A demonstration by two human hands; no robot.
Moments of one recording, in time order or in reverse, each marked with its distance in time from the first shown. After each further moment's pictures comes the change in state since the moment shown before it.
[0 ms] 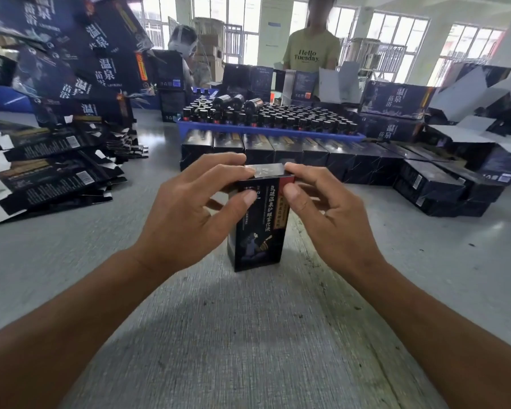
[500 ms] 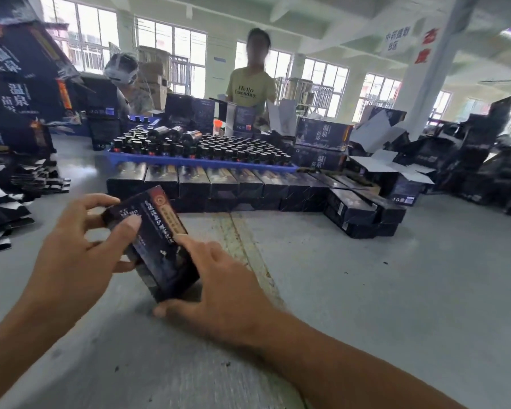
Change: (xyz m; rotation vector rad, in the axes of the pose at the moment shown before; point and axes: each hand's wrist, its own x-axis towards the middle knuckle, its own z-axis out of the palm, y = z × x) left_hand -0.003 -0.035 0.009 -0.400 0.216 -0.633; right_hand -0.019 0.012 0.035 -0.370 -0.370 0.013
